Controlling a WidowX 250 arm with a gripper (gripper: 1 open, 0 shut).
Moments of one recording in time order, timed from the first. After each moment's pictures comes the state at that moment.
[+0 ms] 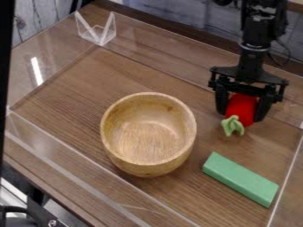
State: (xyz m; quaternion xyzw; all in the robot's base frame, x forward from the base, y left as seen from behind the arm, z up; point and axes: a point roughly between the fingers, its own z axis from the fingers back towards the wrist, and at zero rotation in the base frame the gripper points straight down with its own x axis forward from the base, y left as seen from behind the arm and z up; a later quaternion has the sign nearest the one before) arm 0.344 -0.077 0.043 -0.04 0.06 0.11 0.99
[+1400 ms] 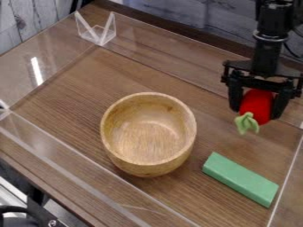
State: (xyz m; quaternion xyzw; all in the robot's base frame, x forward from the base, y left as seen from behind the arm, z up) arm 0.339 -0.097 0.062 -0.05 0.06 0.09 0.99
